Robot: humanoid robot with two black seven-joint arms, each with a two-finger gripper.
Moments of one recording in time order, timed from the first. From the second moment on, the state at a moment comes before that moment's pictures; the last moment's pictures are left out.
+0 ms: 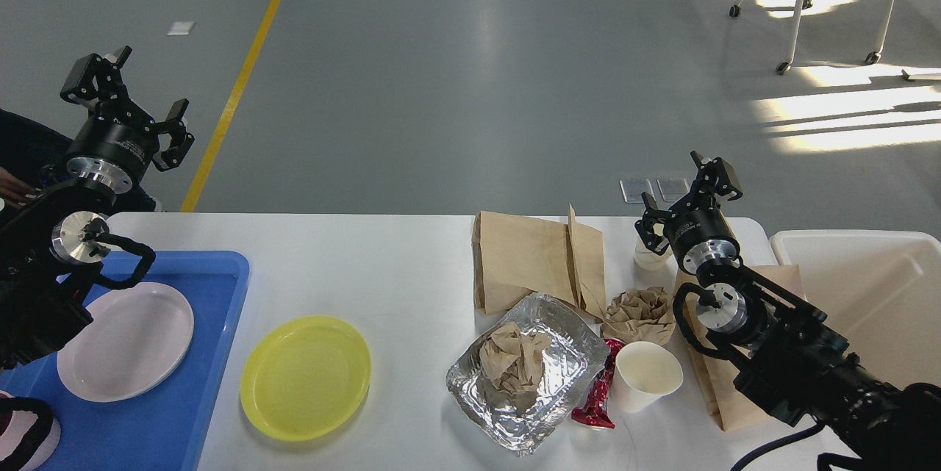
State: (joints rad) left arm -0.85 0.42 -0.72 -0.39 0.01 -0.38 -0.35; right arm 0.66 -0.16 0.64 0.54 0.08 0.09 0.43
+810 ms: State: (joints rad) left arm -0.86 0.44 -0.70 -0.40 0.01 -0.38 -0.33; right arm 0.66 -0.16 0.64 0.54 0.08 0.09 0.43
